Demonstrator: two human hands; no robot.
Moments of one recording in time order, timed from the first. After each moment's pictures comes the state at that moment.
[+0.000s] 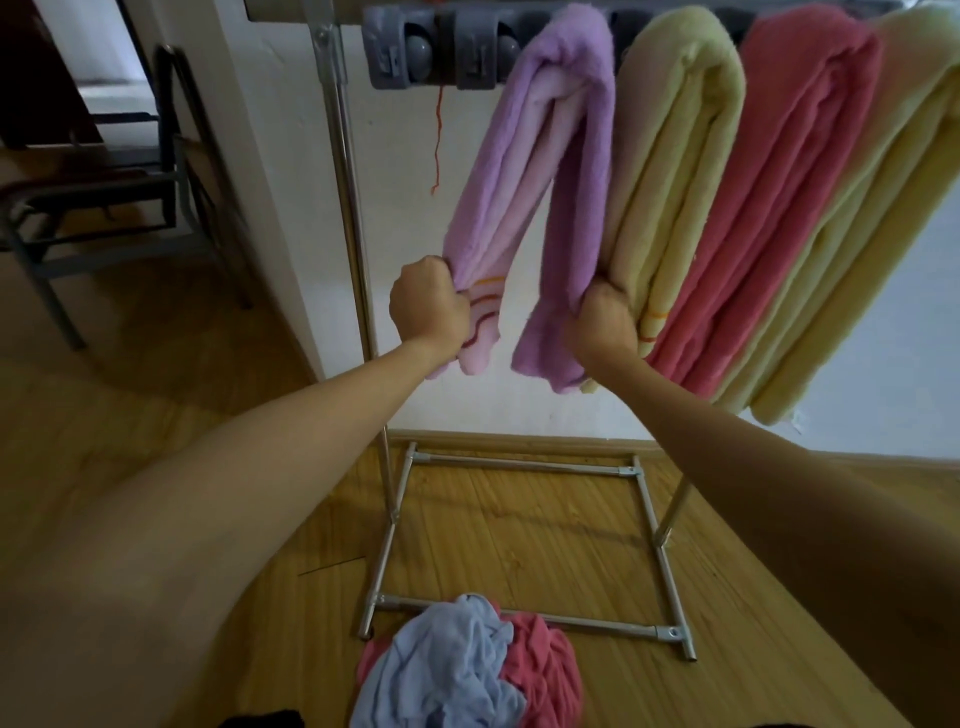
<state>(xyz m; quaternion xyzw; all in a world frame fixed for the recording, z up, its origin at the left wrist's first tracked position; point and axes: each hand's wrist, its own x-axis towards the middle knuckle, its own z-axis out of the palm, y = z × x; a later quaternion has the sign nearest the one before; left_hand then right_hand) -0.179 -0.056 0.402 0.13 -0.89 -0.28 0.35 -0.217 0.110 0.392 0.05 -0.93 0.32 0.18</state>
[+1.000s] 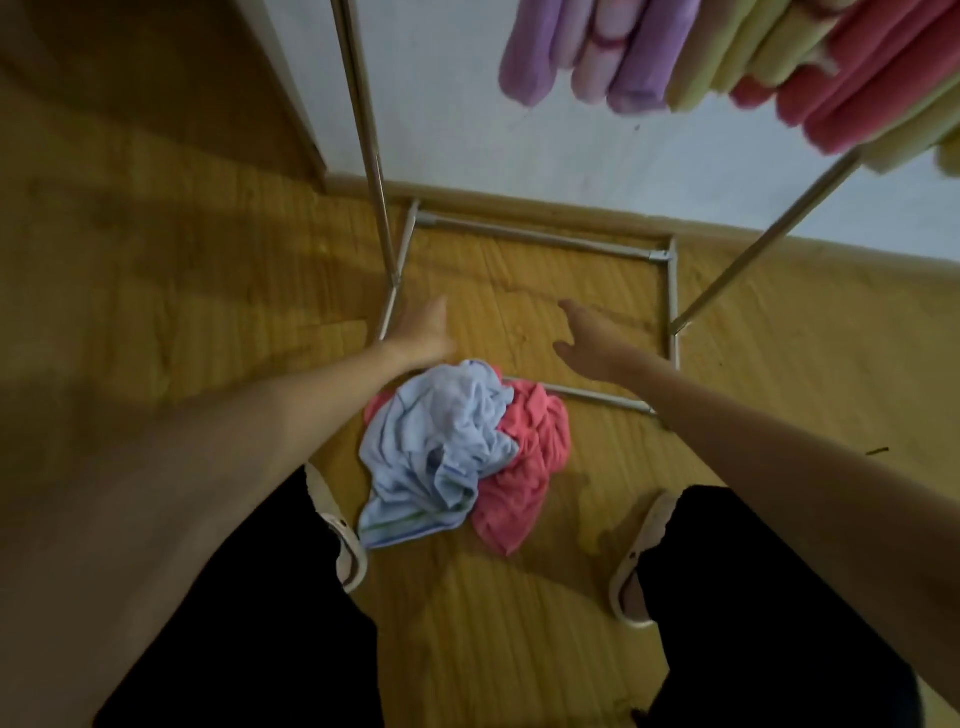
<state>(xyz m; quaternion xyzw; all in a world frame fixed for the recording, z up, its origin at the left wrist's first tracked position) -0.077 -0.068 0.114 0.15 -0.93 -0.29 -0.18 -0.131 0.147 0.131 0.16 -0.94 0.18 -0.26</state>
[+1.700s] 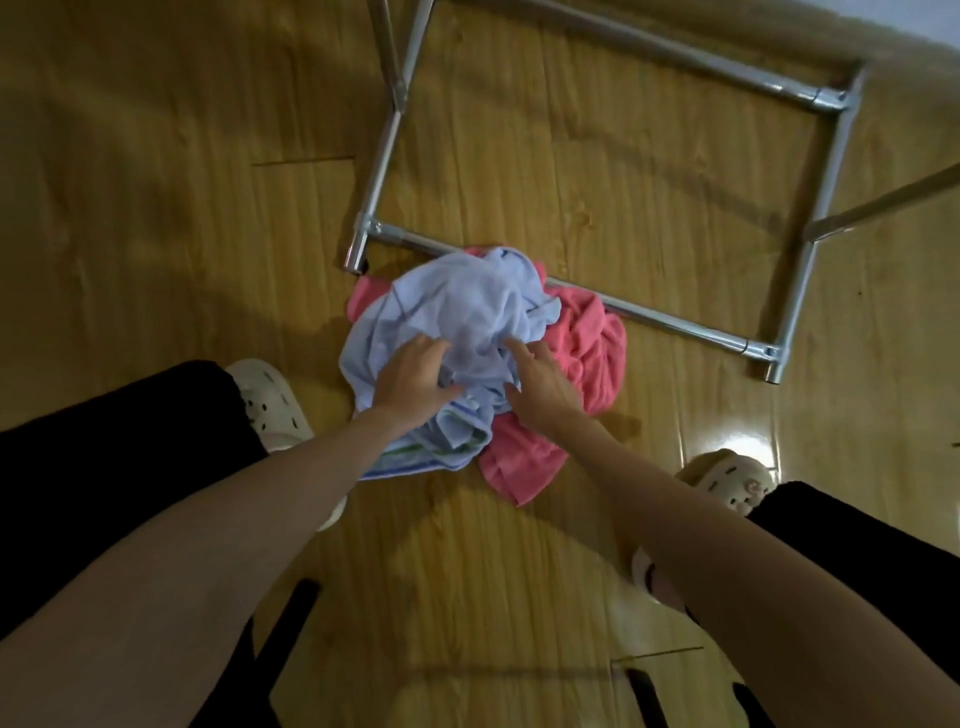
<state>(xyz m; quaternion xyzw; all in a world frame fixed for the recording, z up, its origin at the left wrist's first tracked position) 0.008 -0.070 -0.141 0.14 -0.91 -0.31 -0.23 -0.061 0.106 -0.131 0.20 -0.90 0.17 -0.36</state>
